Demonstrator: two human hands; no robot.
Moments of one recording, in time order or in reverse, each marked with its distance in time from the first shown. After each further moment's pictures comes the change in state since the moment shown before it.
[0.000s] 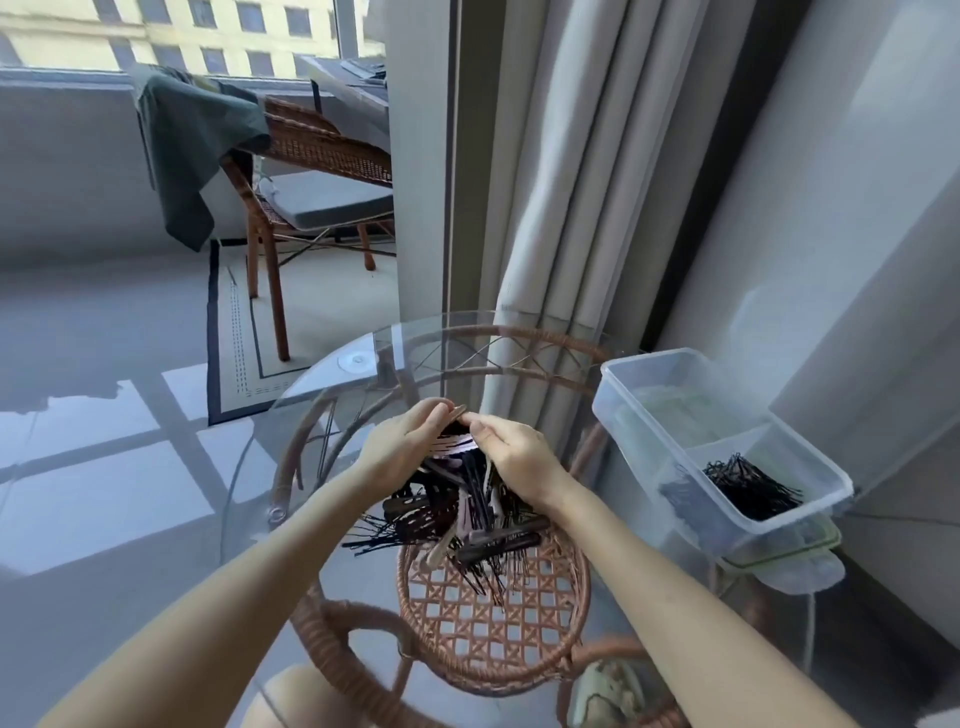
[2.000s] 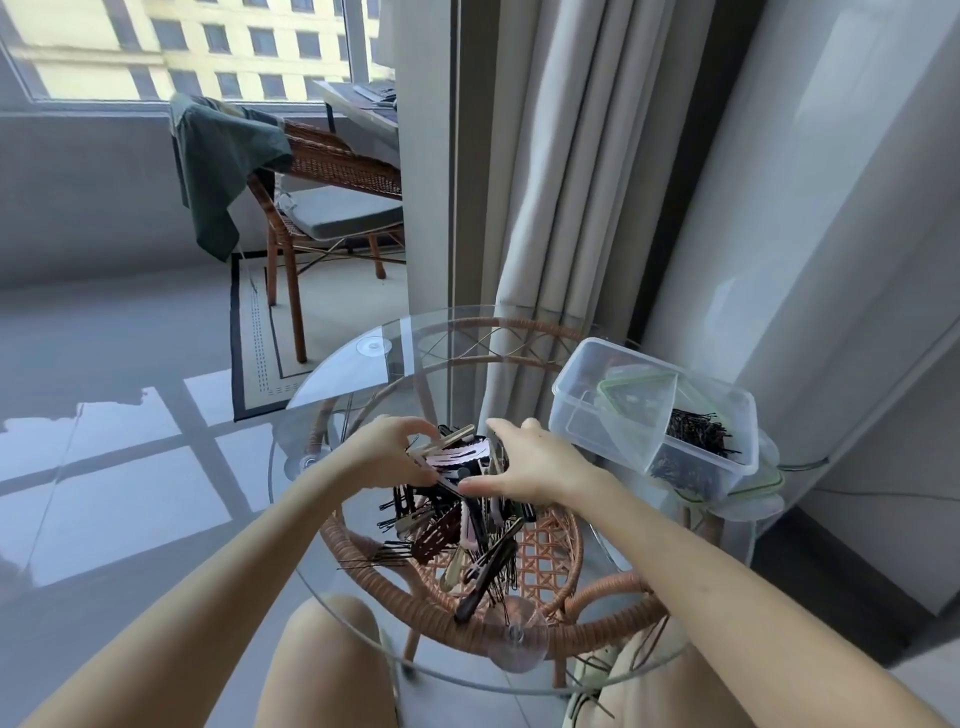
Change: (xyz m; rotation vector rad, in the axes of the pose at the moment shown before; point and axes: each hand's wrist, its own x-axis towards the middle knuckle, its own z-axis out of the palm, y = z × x) left_hand -0.089 0.043 -0.028 0.360 -0.188 -0.136; right_hand -0.085 -0.057 -0.020 -0.602 -0.233 0.184
